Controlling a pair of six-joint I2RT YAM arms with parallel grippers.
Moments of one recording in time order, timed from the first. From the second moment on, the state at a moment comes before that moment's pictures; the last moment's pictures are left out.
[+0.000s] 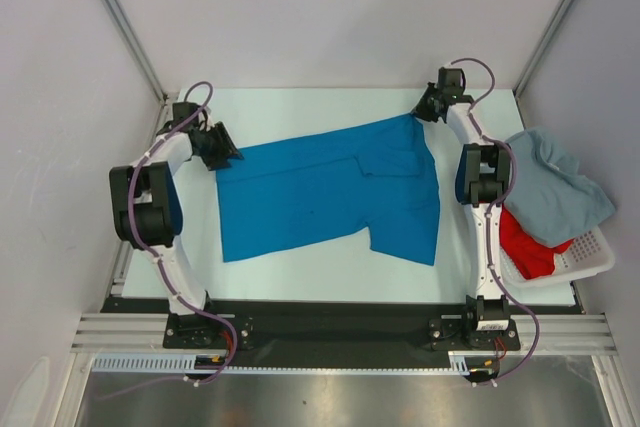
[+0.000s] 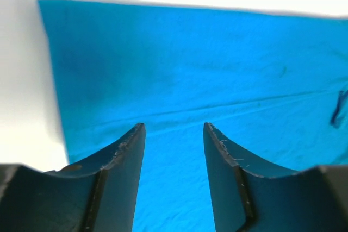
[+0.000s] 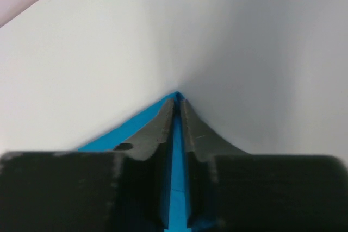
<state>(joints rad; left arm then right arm) 0.11 1.95 1.39 -0.44 0.36 -0.37 0.02 2.66 2.36 -0.40 -0.20 0.53</state>
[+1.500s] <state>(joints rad) -0.01 1.01 0.60 -0.75 -0.01 -0.78 0.27 1.09 0.86 -0.91 -0.09 0.65</state>
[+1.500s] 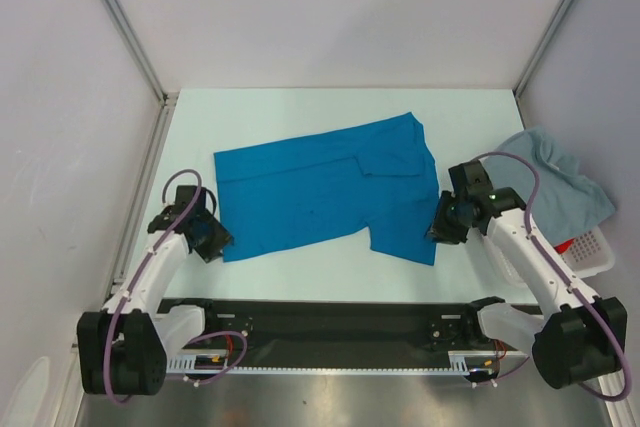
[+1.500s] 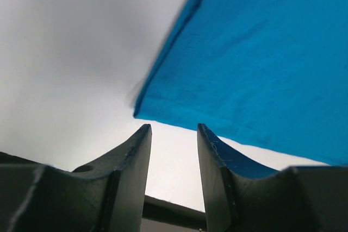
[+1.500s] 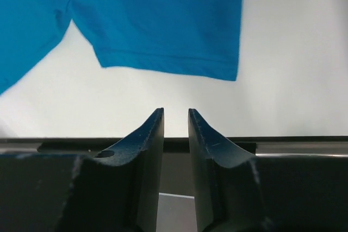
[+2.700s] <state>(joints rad) -0.01 1.24 0.58 -0.74 -0.09 -0.84 0.16 1.15 0.82 -0.91 -0.11 0.66</state>
